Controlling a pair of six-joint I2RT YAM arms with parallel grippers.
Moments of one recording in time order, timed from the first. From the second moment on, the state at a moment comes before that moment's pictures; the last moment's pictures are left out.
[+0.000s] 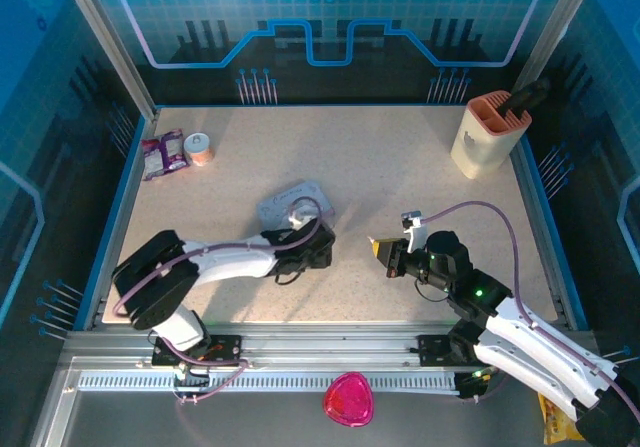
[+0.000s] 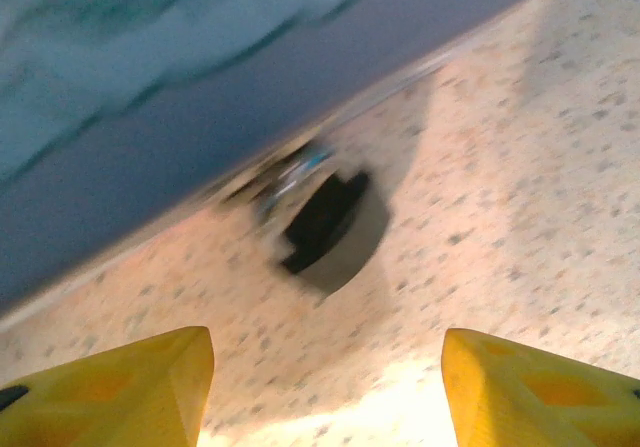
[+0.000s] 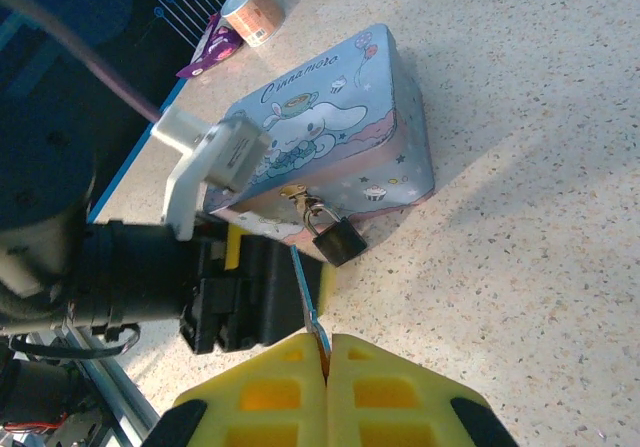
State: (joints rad) left arm -0.89 1.56 0.76 -0.26 -0.26 -0.93; right arm 0.68 0.61 0.38 -0.18 -0.13 0.59
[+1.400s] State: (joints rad) left arm -0.78 1.63 0.55 0.37 -0.24 -1.06; right arm 0.68 0.66 0.36 -0.10 -0.16 0.65
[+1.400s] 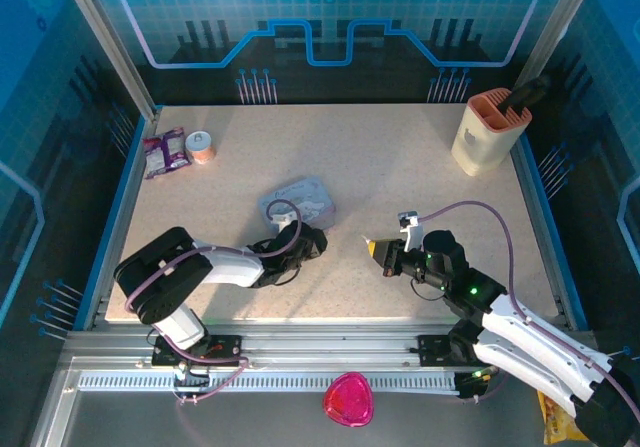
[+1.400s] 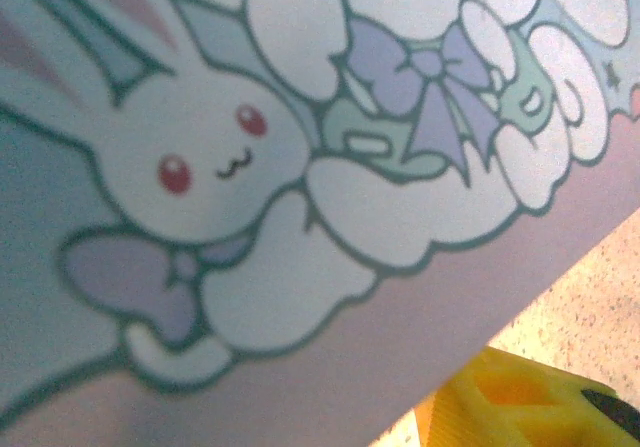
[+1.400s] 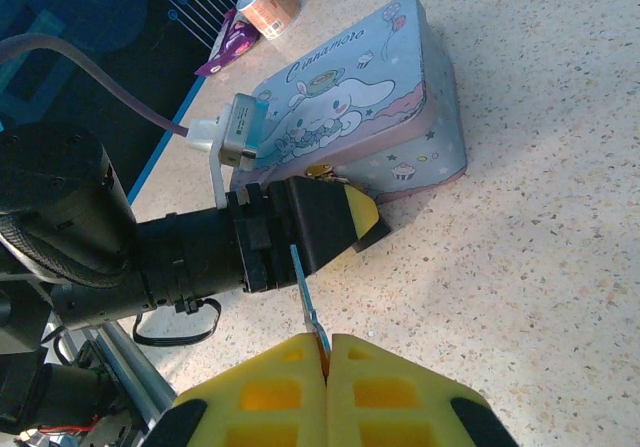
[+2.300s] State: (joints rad) left arm -0.73 1.59 0.47 0.44 -0.25 -1.08; right arm 0.69 0.68 0.34 -0.06 -0.16 0.69
